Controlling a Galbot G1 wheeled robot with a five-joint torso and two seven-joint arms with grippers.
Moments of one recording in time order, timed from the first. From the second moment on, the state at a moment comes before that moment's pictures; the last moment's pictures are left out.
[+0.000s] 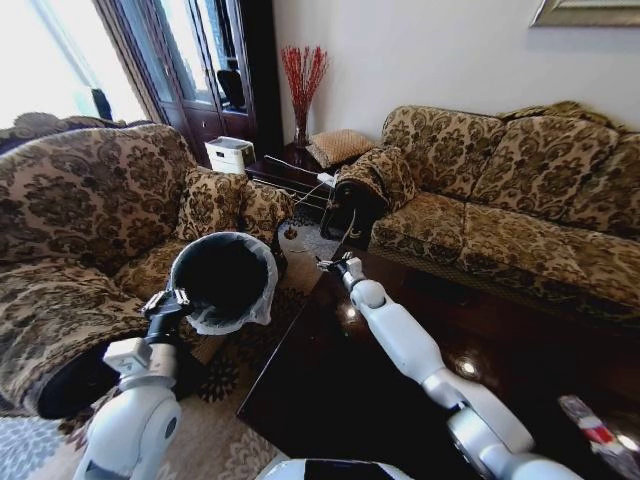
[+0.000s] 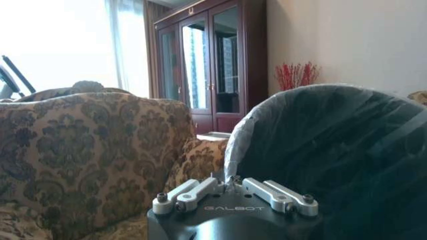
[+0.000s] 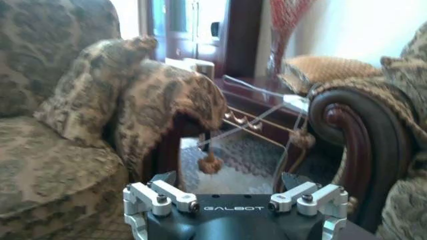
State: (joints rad) left arm 1.64 -1.29 -0.80 -2.46 -0.35 0.26 -0.32; right arm -0.46 1.40 -0.07 1.06 0.35 -0.14 0.01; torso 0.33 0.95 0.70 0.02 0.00
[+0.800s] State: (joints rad) left arm 1.63 -1.28 -0.79 -2.45 -0.36 0.26 -0.32; right arm -0.45 1.40 0.06 0.89 0.39 -0.21 -0.03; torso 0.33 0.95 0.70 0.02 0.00
